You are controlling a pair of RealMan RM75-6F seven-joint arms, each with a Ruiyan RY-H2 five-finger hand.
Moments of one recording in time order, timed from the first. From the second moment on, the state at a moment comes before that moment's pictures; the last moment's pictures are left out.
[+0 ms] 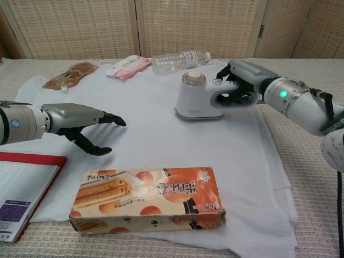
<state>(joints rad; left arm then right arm) -0.88 -1.47 -0.04 -1.43 1.00 0.72 0.34 0.91 -1.94 0.24 -0.57 -1.33 0.87 0.34</state>
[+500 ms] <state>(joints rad) -0.88 -1.48 -0.03 -1.42 1.01 0.72 0.34 0.83 -1.85 0.14 -0.78 -1.44 0.95 0.36</state>
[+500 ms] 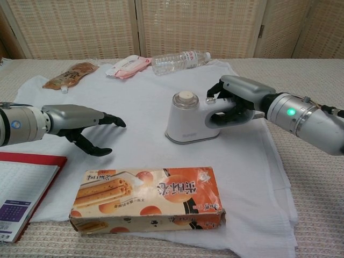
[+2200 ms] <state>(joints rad) -0.74 -1.34 -0.10 -1.56 1.23 0.95 0.08 0.54 -1.62 0.14 -0.75 -1.28 1.00 0.38</state>
